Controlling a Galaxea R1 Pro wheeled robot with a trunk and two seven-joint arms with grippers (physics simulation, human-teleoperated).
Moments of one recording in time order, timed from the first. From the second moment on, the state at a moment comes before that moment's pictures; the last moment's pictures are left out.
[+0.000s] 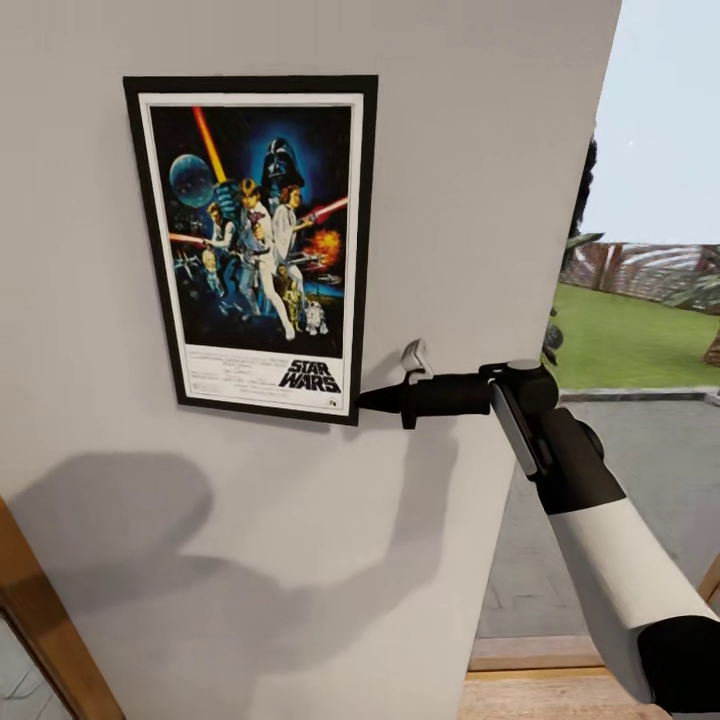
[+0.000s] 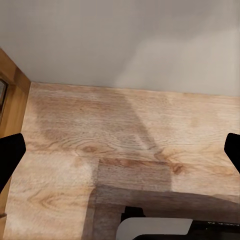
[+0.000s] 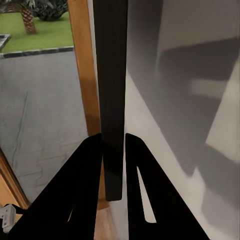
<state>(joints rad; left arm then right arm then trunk) 0.11 0.14 0.14 -0.65 0.10 -0.17 -0.18 -0.97 -0.08 0.24 -1.32 -0.11 0.75 1.18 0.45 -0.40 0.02</state>
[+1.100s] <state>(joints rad) 0.11 0.14 0.14 -0.65 0.10 -0.17 -0.18 -0.94 -0.08 0.24 -1.31 -0.11 0.71 1.18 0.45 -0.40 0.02</state>
